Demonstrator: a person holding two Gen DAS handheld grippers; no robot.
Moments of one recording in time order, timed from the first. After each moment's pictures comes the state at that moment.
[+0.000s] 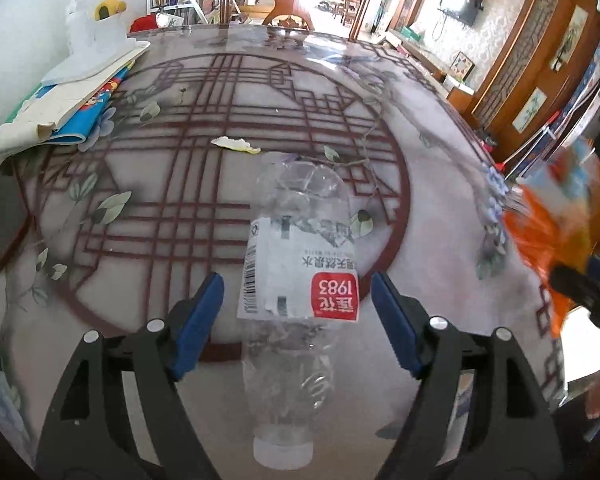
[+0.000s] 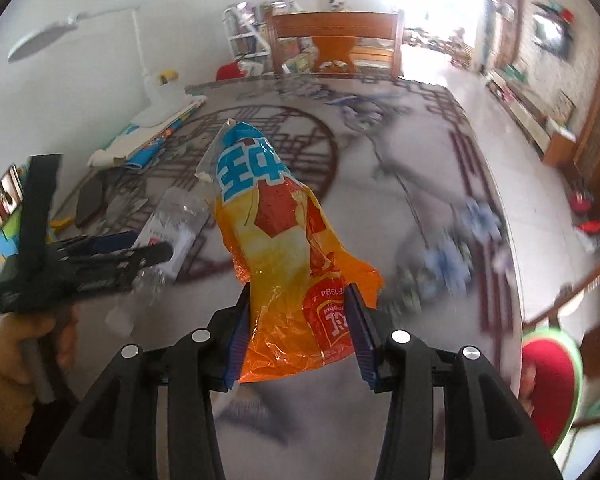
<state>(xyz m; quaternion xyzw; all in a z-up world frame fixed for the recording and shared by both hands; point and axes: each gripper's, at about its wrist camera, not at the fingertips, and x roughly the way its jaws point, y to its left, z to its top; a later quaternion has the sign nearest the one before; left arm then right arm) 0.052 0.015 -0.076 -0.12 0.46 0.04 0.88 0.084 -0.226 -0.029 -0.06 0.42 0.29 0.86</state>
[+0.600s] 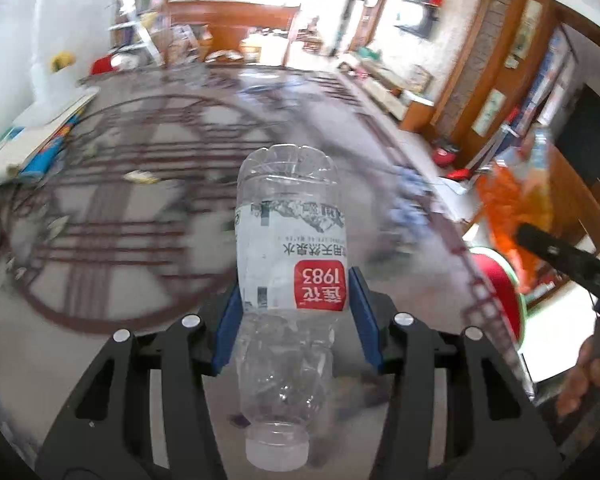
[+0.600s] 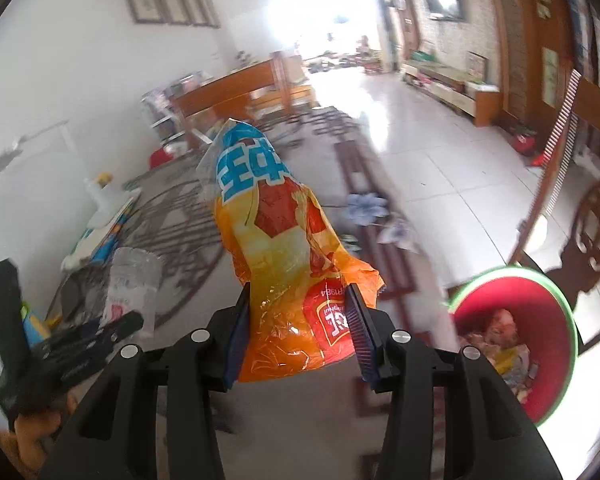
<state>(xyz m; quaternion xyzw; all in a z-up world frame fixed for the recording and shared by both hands) 0.032 -0.092 -0.034 -0.09 0.40 -0.03 0.91 0.079 -0.343 -0.013 0.09 0.38 0.17 0.91</state>
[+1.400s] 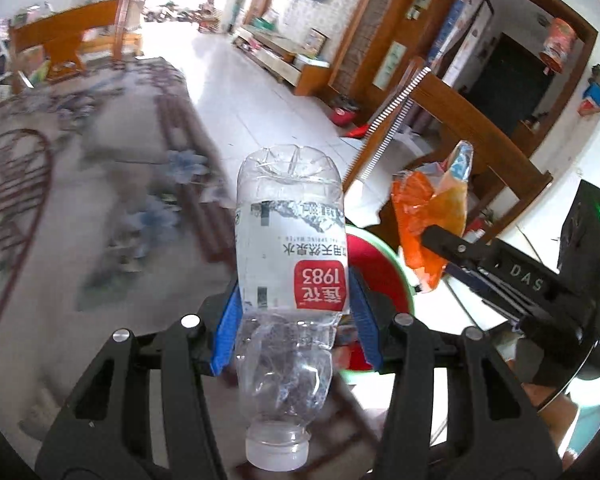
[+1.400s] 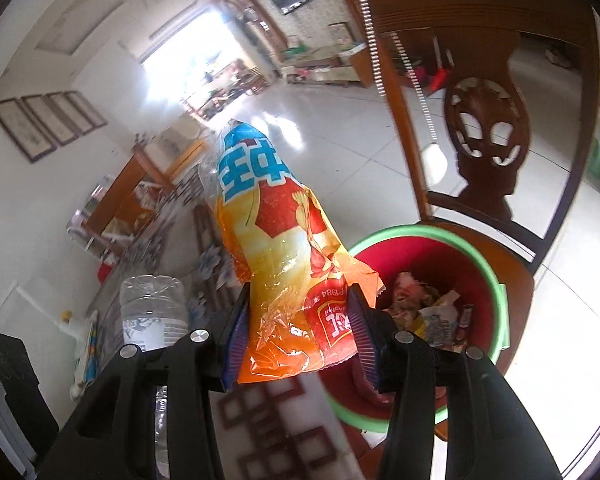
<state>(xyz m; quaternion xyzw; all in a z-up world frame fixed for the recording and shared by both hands) 0.082 -0.303 -0.025 -0.08 0.42 -0.20 0.88 0.070 -0.530 -0.034 0.30 0.37 0.02 0.88</state>
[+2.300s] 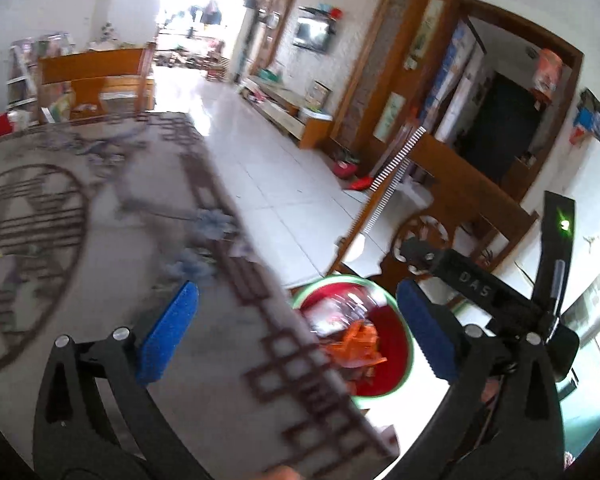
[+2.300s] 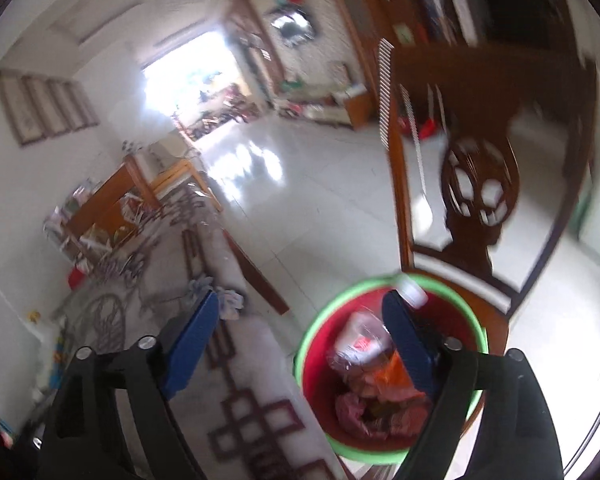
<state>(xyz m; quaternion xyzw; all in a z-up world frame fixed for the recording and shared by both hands) 0.050 -0.246 0.018 -0.10 0.33 -0.17 0.92 0.073 -0.487 0.002 0.21 0.31 -0.02 0.93</state>
